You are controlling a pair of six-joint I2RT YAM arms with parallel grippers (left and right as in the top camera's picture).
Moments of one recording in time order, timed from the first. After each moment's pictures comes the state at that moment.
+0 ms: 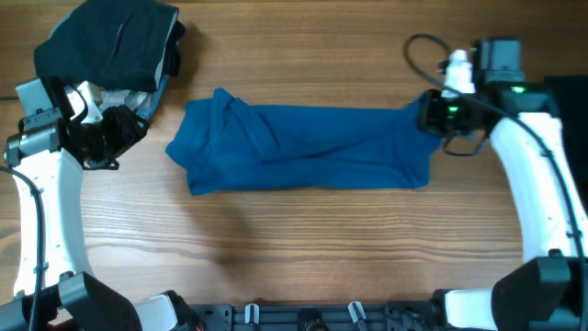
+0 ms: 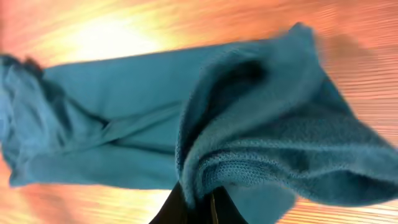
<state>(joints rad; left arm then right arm) 0.38 1.48 1.20 -0.86 0.36 -0.26 0.01 1.57 1.36 -1.00 -0.28 0.19</state>
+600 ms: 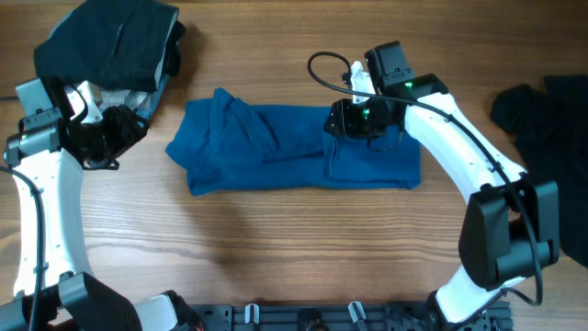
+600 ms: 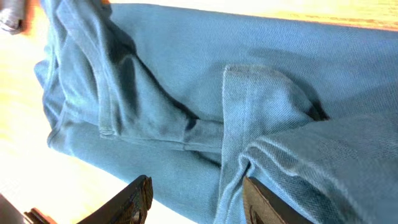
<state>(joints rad) 0.38 1.48 1.20 -0.86 0.36 -0.26 0.29 1.83 1.36 -0.75 -0.44 0.24</state>
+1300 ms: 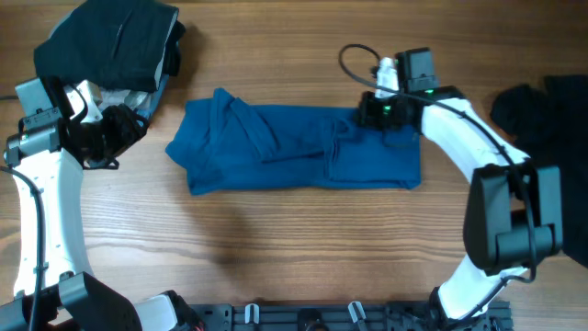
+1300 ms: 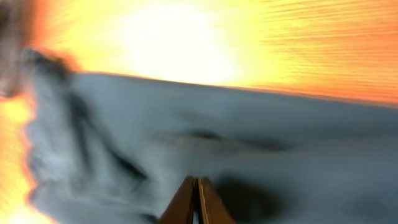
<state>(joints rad) 0.38 1.48 1.20 -0.85 0.37 -0.26 0.19 1.89 1.24 -0.39 -0.53 0.29</state>
